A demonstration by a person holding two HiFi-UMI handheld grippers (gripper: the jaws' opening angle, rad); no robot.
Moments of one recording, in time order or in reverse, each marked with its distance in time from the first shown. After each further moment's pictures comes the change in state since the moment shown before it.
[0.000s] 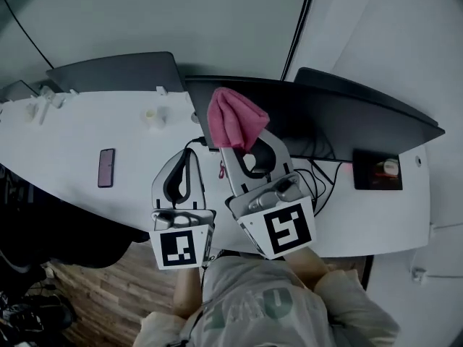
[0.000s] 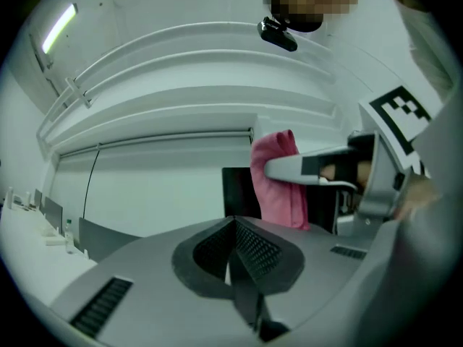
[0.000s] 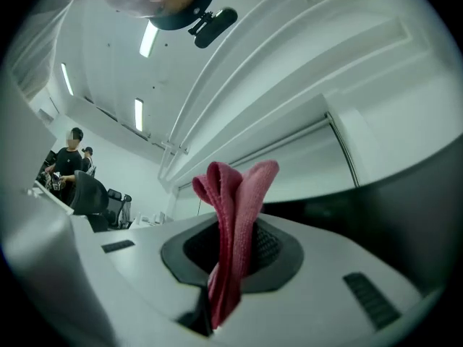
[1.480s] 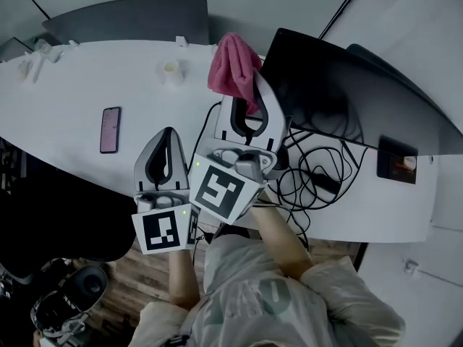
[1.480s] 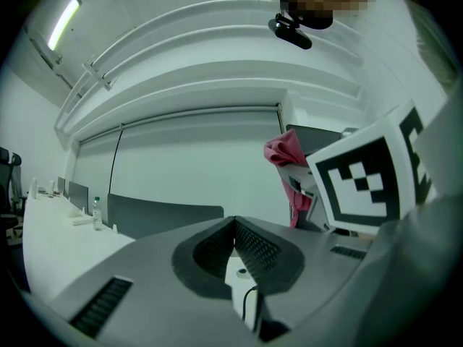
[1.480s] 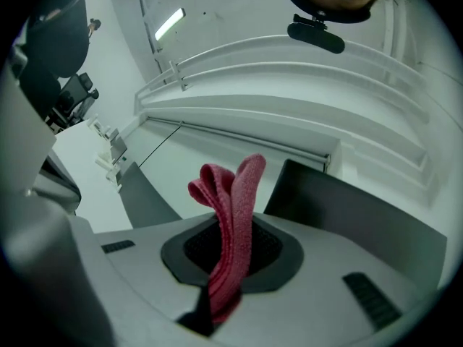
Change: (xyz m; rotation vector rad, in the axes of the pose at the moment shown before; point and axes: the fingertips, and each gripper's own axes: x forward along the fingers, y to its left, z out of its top) left arm -0.034 0.129 -0.084 -0.036 0.188 0.132; right arm 0.080 0.032 -0.094 -0.600 0.162 -0.446
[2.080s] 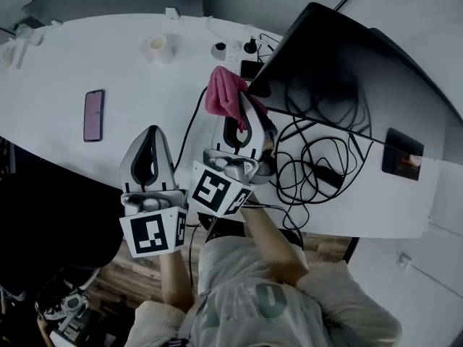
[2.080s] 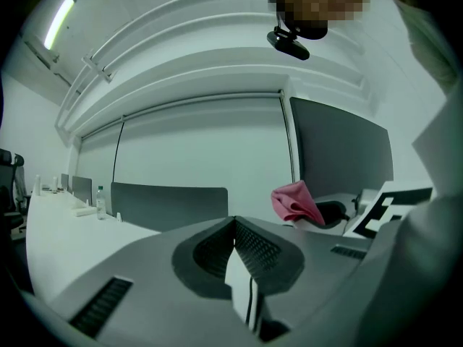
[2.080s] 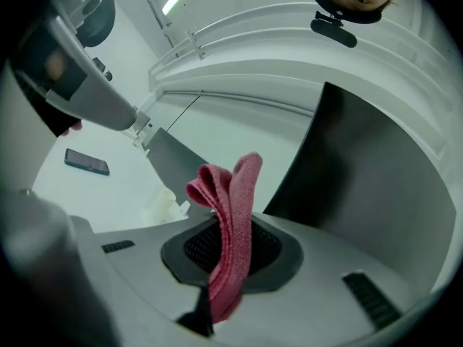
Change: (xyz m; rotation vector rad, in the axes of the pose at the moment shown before) left arm 0.011 0.011 -0.052 0.011 0.077 0.024; right arm -0.033 0.075 -0.137 -0.040 0.242 0.136
